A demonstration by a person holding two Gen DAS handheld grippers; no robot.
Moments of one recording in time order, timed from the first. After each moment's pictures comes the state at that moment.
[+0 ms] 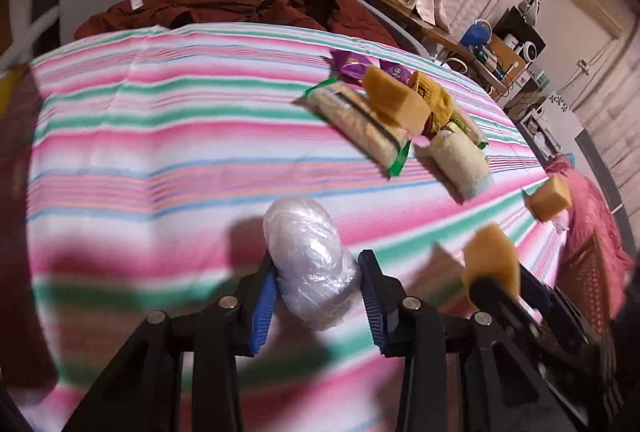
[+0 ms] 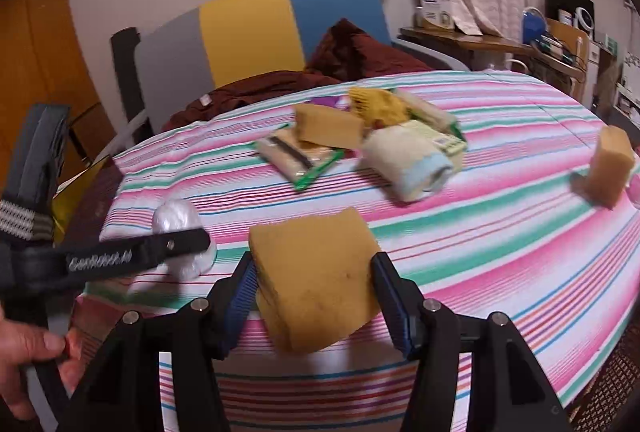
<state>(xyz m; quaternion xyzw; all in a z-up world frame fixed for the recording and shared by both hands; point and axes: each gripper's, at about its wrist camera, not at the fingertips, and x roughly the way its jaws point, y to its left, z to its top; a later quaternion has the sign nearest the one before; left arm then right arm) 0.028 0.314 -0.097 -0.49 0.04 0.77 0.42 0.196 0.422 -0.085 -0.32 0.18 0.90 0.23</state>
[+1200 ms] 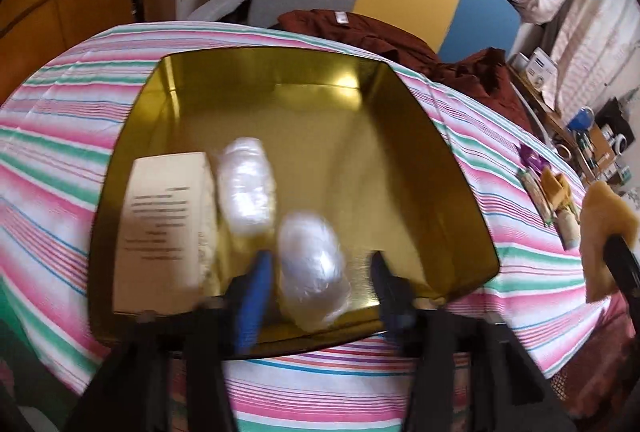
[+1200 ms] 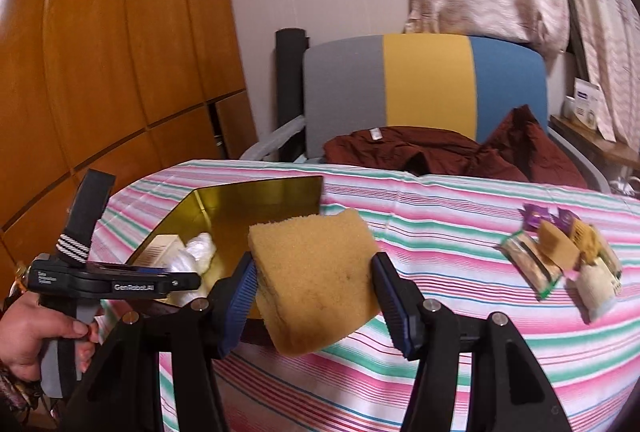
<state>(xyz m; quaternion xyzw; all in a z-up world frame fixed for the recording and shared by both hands) -0.047 0.027 -0.065 -0.49 -0.02 0.85 0.21 0.101 0.231 0.002 -0.26 0.07 0.96 0.01</state>
